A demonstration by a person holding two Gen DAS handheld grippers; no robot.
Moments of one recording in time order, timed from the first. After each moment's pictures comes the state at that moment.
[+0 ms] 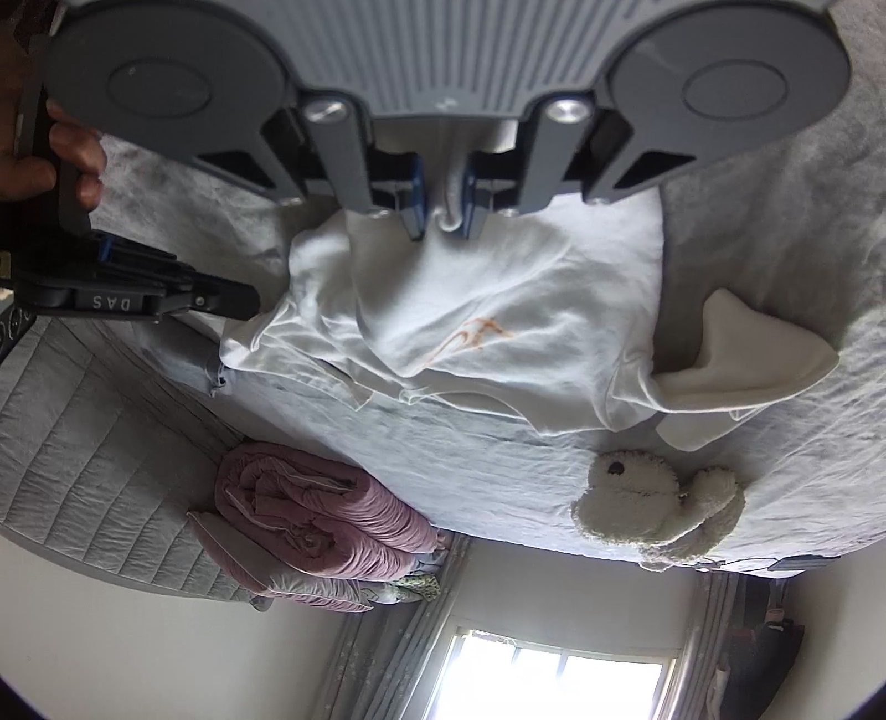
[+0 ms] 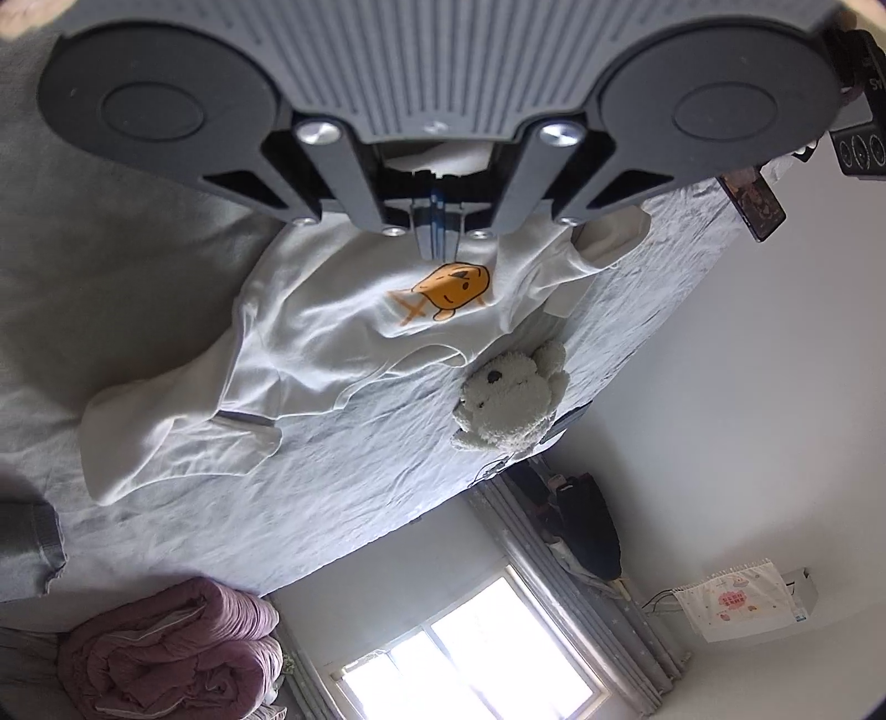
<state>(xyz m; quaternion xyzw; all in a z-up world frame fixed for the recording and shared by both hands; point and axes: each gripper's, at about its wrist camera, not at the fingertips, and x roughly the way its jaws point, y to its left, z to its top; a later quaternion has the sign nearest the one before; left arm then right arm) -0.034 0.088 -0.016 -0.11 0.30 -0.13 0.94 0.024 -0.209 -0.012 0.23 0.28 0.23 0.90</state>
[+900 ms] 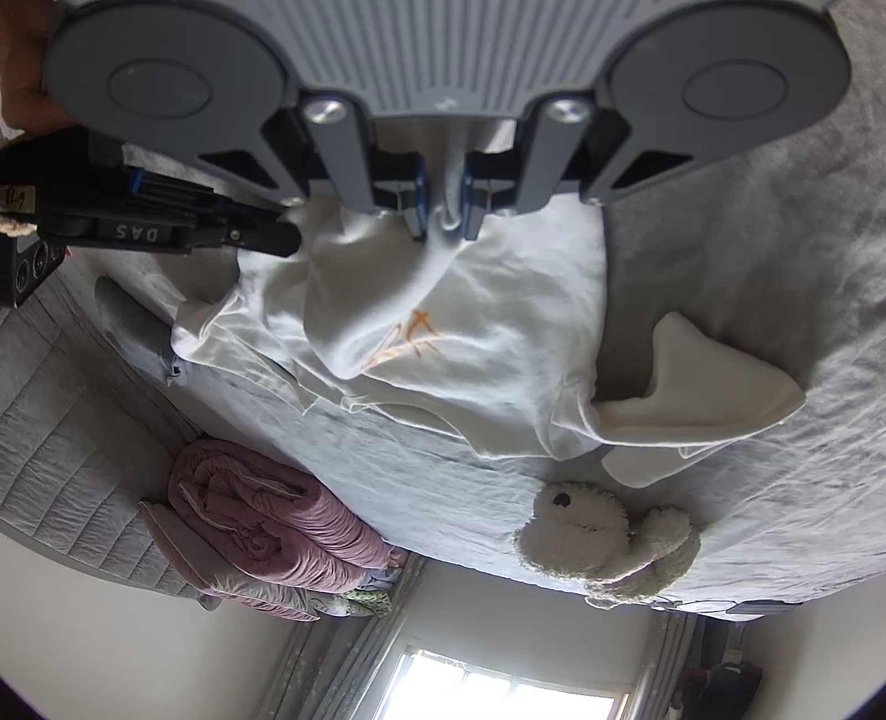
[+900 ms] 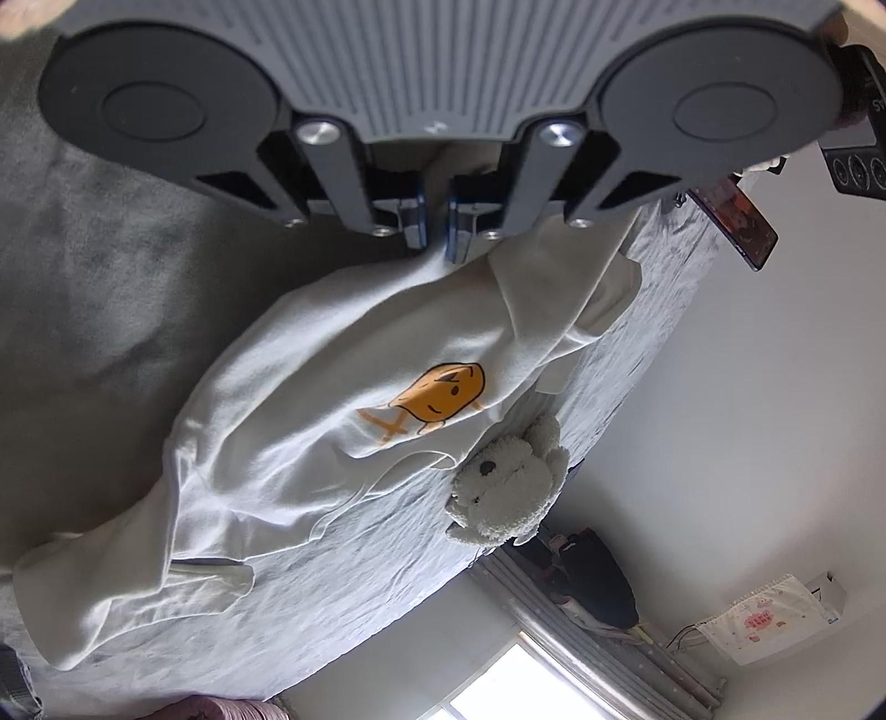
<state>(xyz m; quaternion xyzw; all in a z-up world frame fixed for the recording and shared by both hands) -0.018 0.111 -0.022 -0.14 0.33 -0.10 0.93 0.046 -0.171 -0.052 0.28 0.35 0.26 0.85</state>
